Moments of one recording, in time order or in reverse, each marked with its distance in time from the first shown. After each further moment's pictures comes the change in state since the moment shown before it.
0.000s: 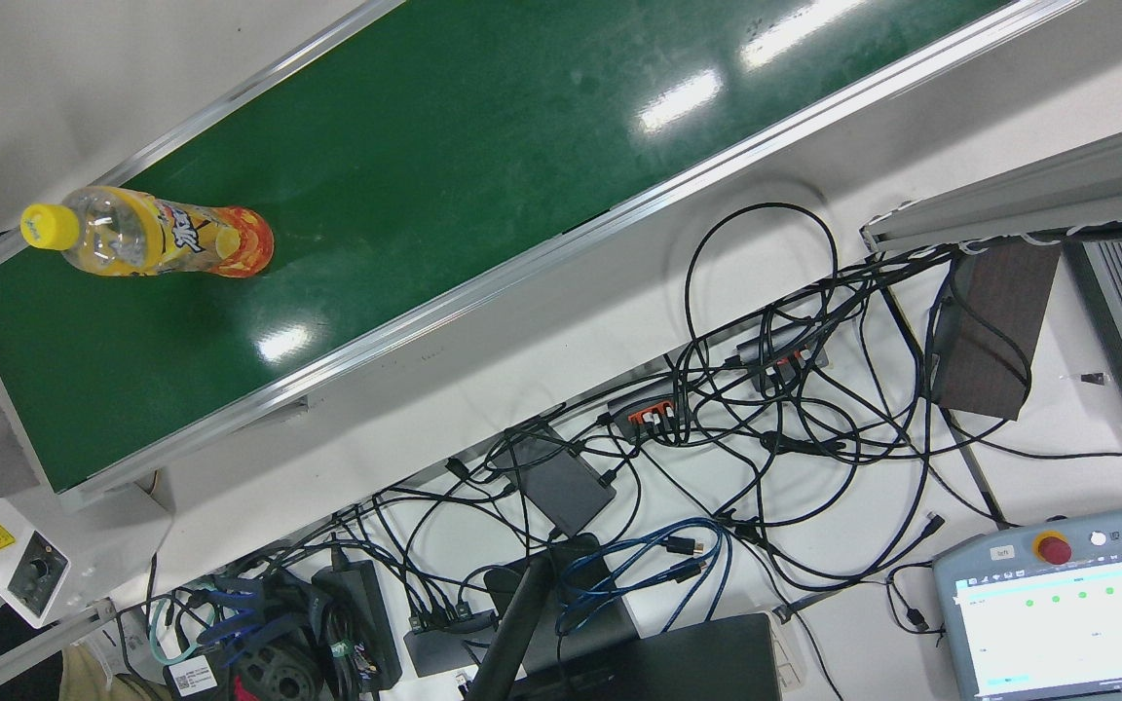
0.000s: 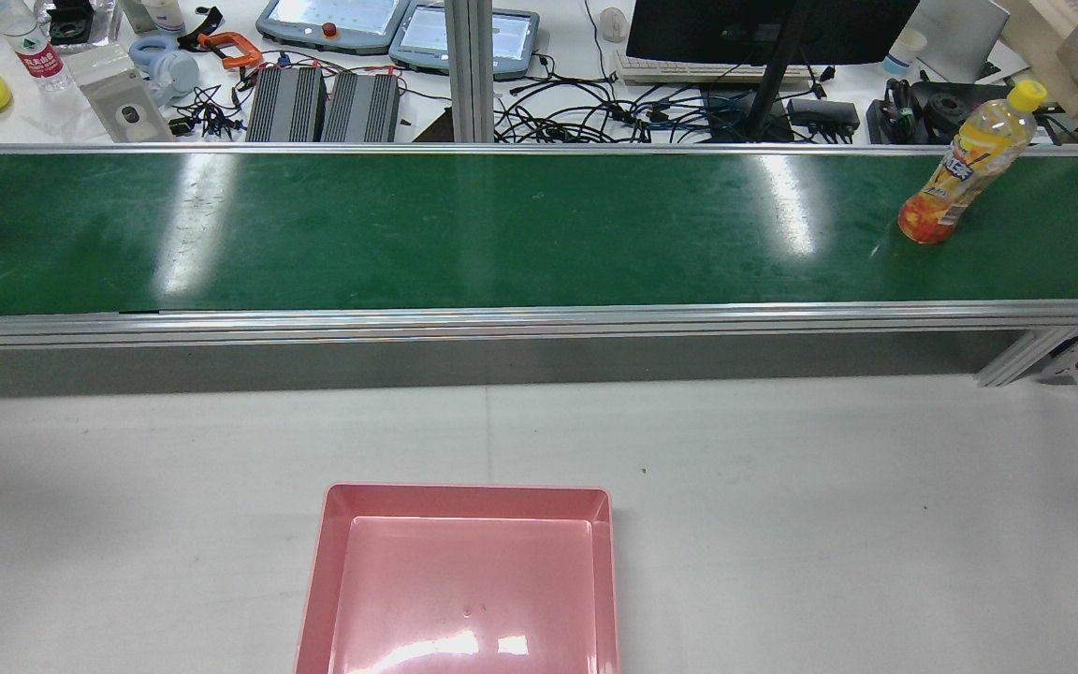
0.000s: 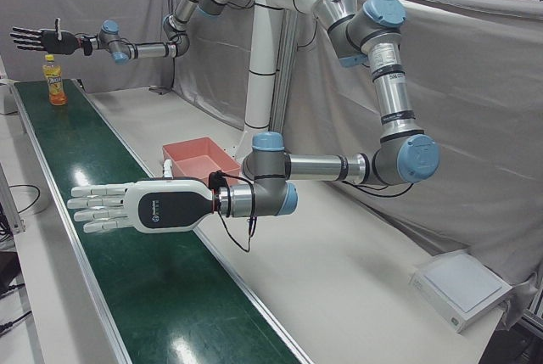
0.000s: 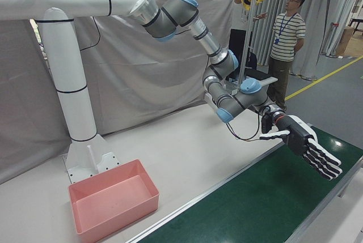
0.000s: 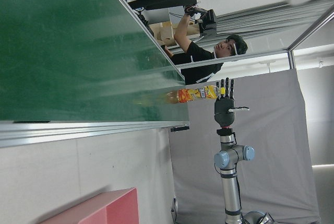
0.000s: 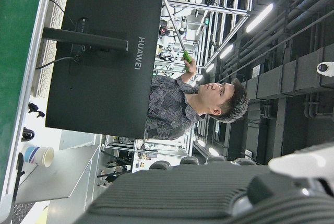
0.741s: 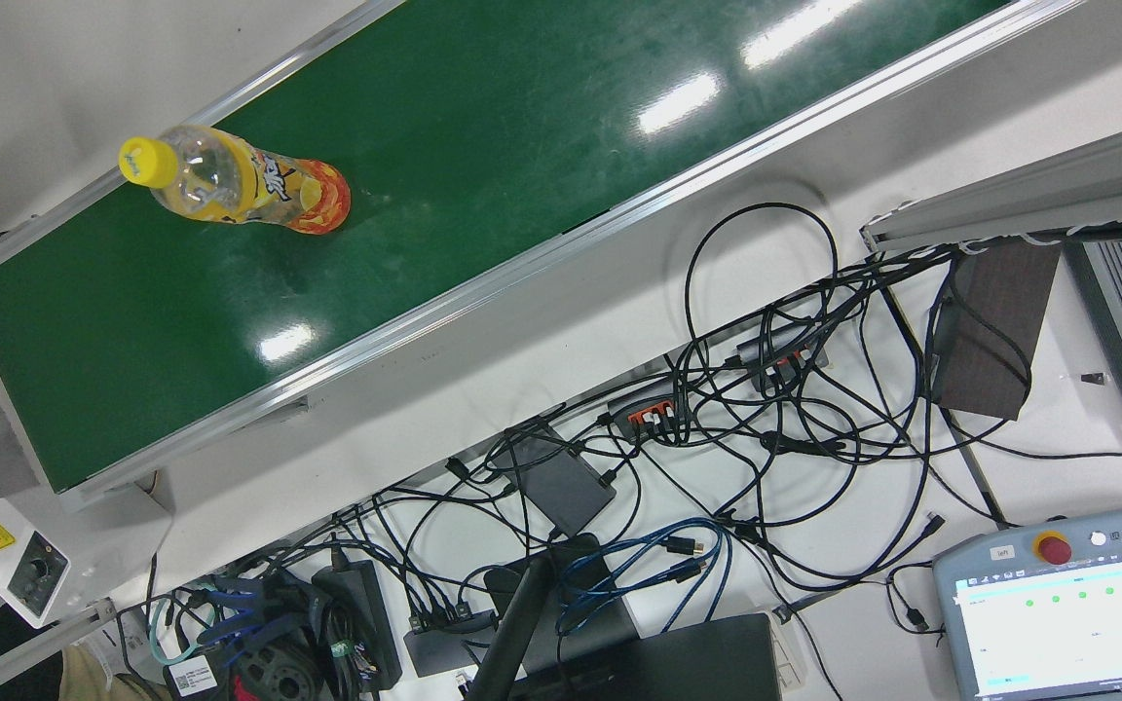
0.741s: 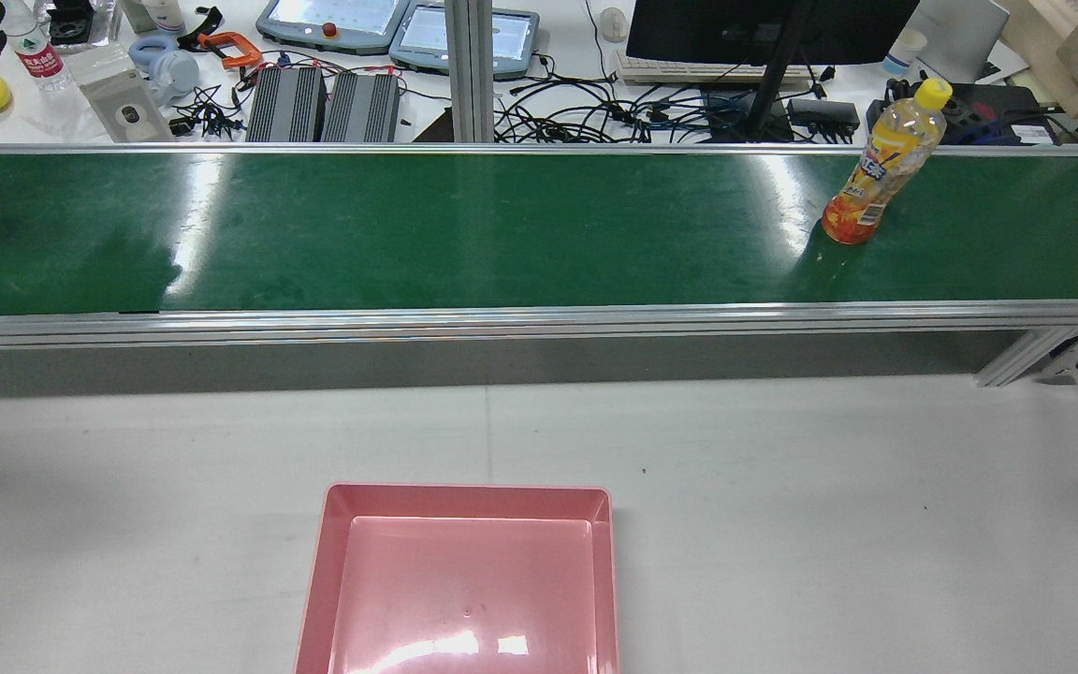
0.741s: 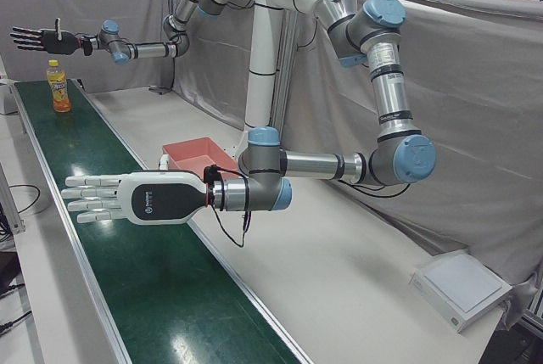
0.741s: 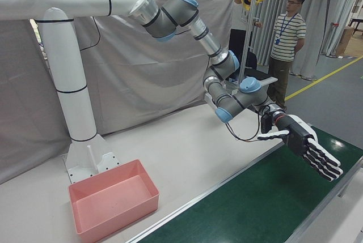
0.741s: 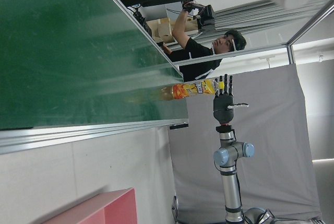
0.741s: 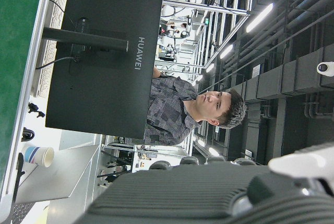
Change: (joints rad) left arm 0.001 -0.027 -0.006 0.013 0.002 0.011; right arm 0.000 0.000 0.000 0.000 0.000 0.001
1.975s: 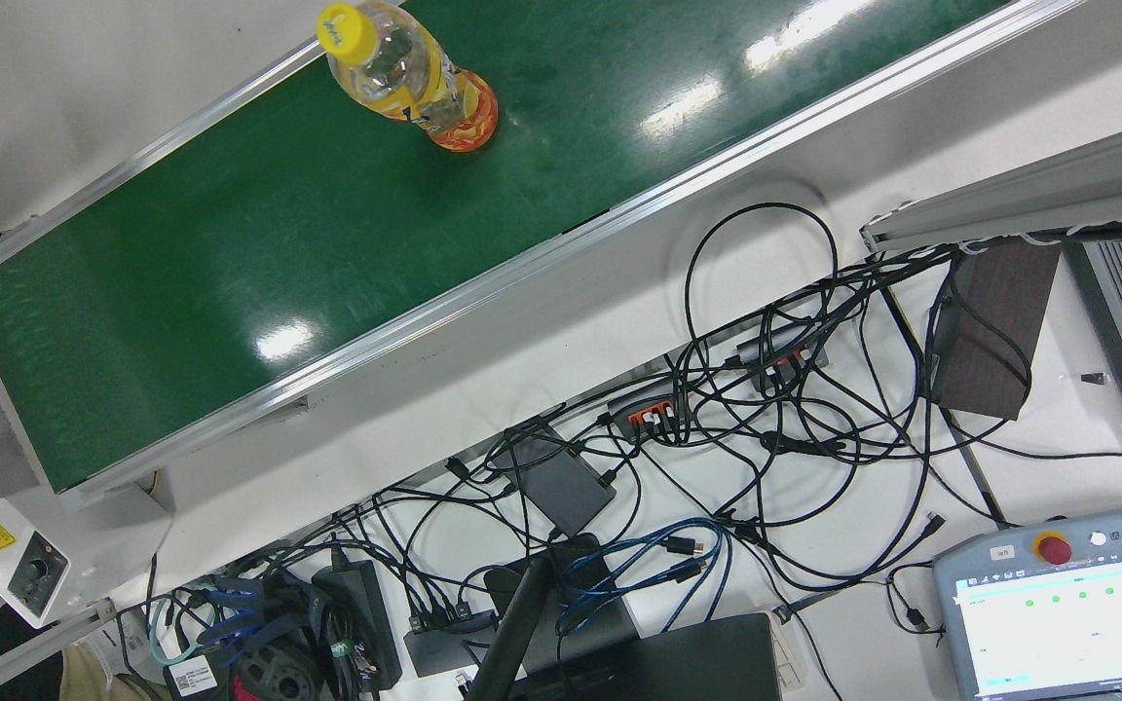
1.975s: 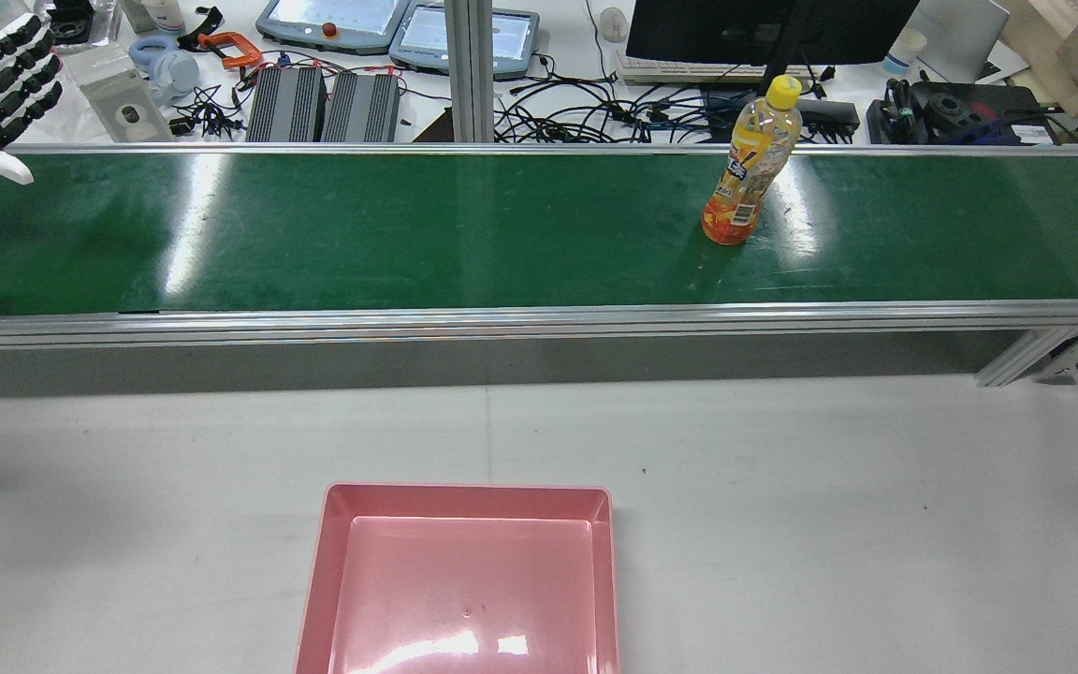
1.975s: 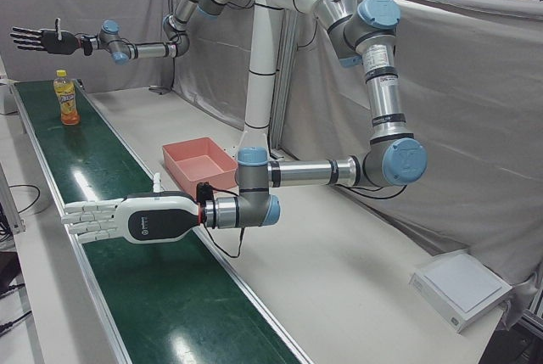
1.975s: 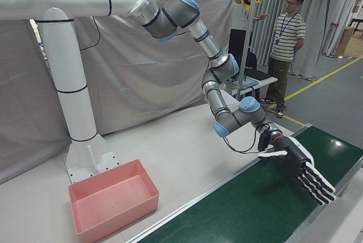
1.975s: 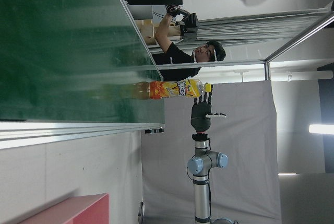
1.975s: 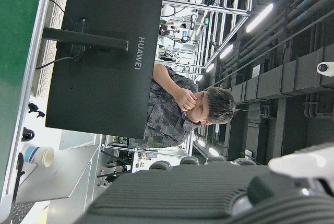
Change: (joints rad) left arm 0.104 -0.006 0.071 -0.034 -0.102 -0.117; right arm 0.000 0.000 0.000 0.000 0.000 0.000
